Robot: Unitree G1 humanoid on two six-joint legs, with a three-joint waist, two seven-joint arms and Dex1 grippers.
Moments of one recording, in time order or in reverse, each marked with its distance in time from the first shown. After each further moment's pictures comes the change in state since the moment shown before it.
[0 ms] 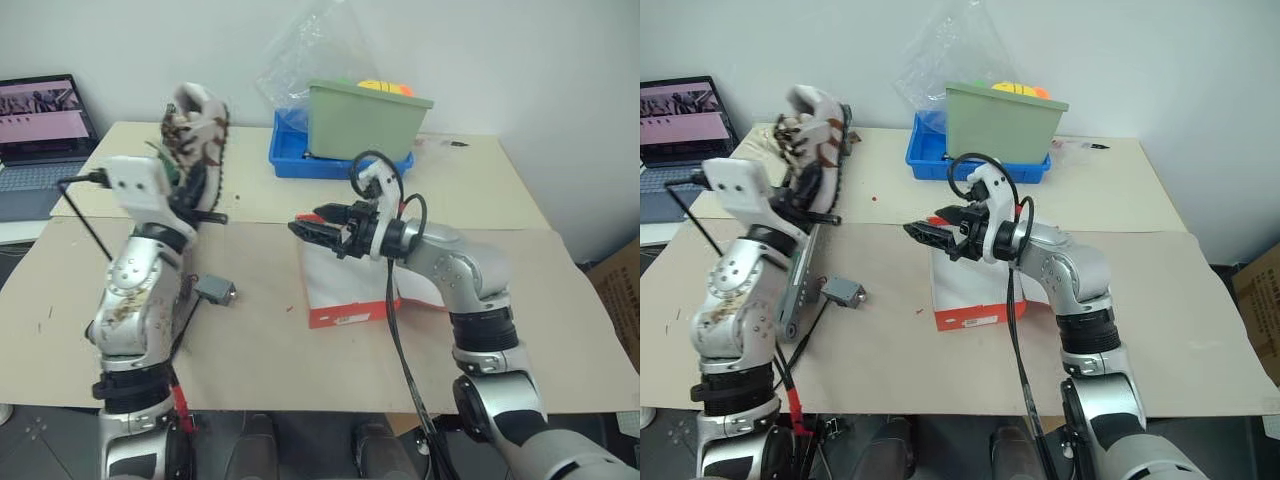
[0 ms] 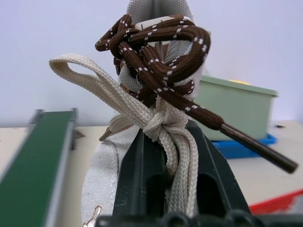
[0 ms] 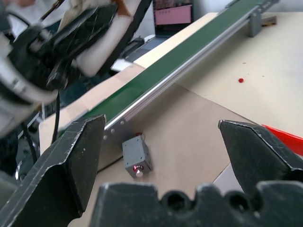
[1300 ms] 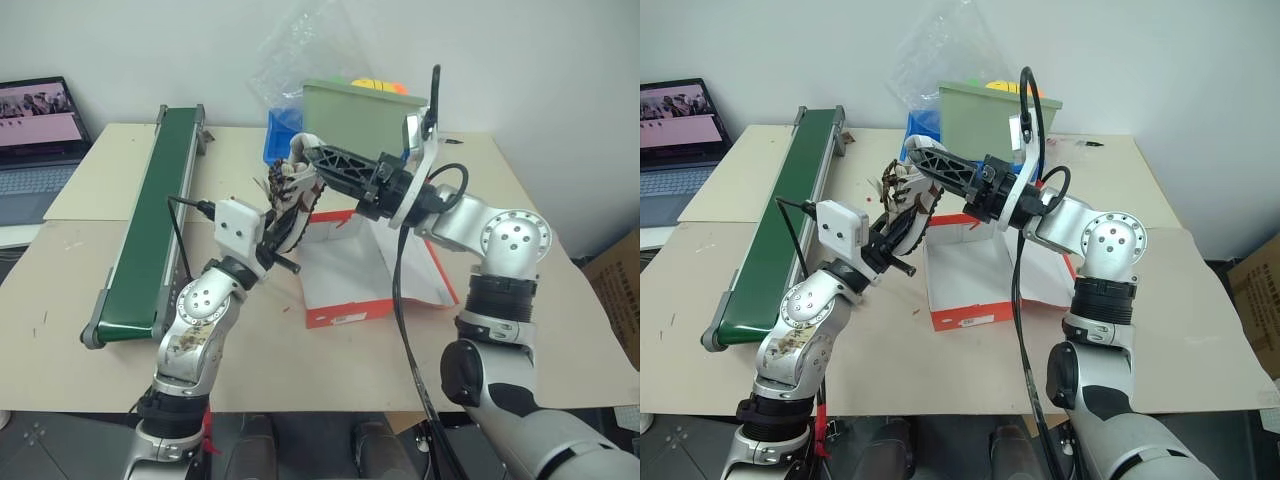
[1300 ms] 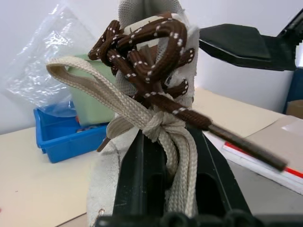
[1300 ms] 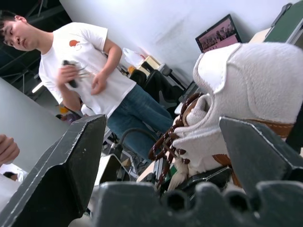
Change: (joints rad) left arm 0.106 -0.057 -0.228 -0.025 0.105 -0.126 -0.104; right arm -0.143 0.017 -0.324 0.062 0.537 0.325 -0.244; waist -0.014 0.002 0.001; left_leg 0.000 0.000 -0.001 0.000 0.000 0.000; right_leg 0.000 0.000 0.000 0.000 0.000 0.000
